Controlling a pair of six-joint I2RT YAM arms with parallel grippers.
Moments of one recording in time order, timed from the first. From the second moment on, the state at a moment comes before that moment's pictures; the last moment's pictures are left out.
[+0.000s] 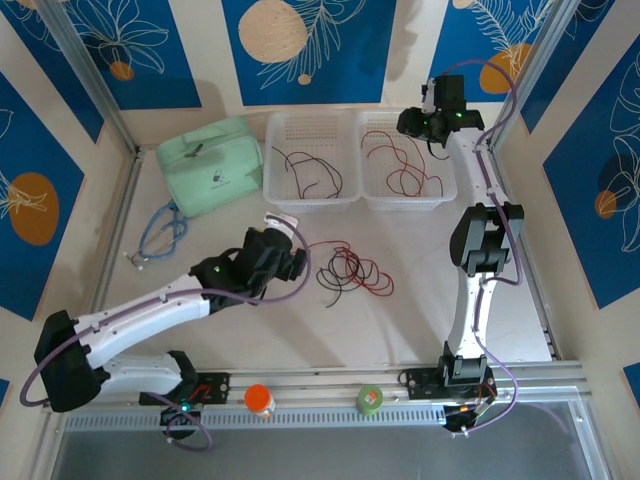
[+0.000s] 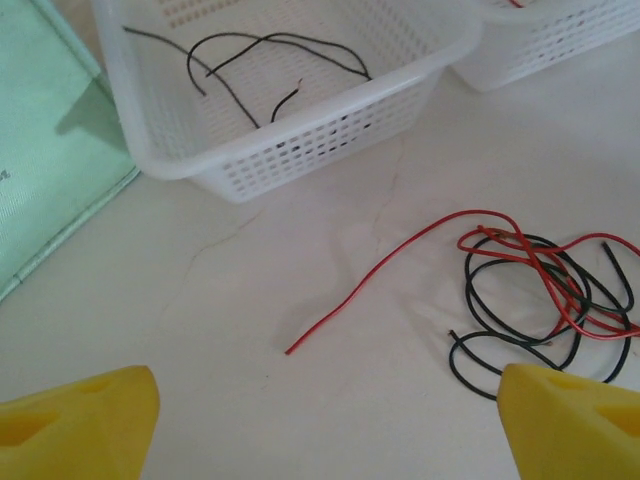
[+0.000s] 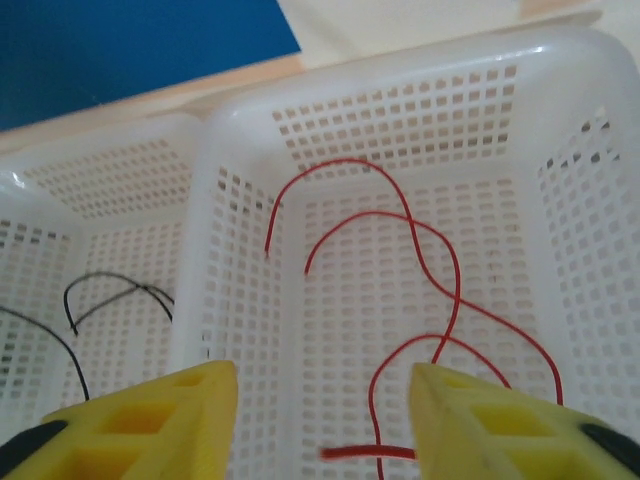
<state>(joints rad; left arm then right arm) -0.93 1.20 0.96 -0.47 -0.48 -0.28 0.04 2.16 2.21 -0.79 -0.19 0.25</state>
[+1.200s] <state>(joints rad) -0.94 1.91 1.37 -0.78 0.02 -0.64 0.15 1.27 1.34 -0.77 -0.28 0.24</state>
